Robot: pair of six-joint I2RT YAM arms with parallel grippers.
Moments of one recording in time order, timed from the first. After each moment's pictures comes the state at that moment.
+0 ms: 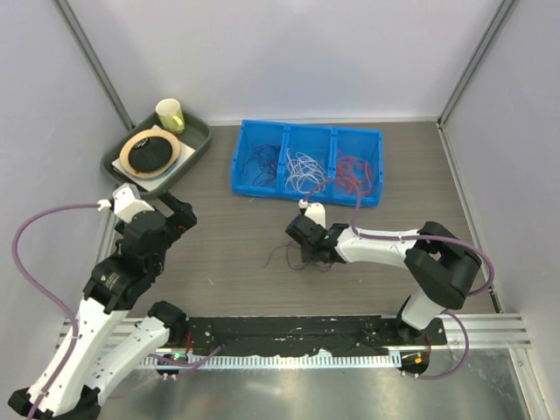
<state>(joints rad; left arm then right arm) -0.51 0.63 0.91 -0.78 -0.62 -0.79 0.94 1.62 0.86 -0.37 0.37 0.71</state>
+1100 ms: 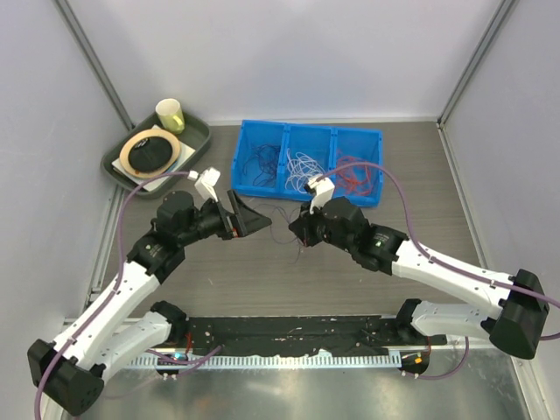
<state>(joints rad) -0.51 0.82 0.75 -0.24 0.39 -0.82 0.94 1.13 0.84 -0.16 0.15 0.42</state>
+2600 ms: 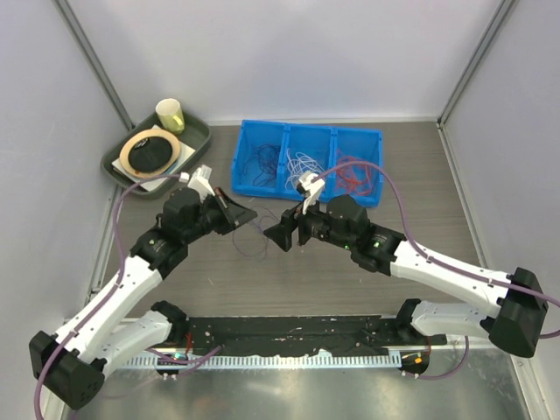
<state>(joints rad) -0.53 0.87 0.75 -0.23 0.25 -0.94 0.95 1.15 0.84 0.07 -0.11 0.29</state>
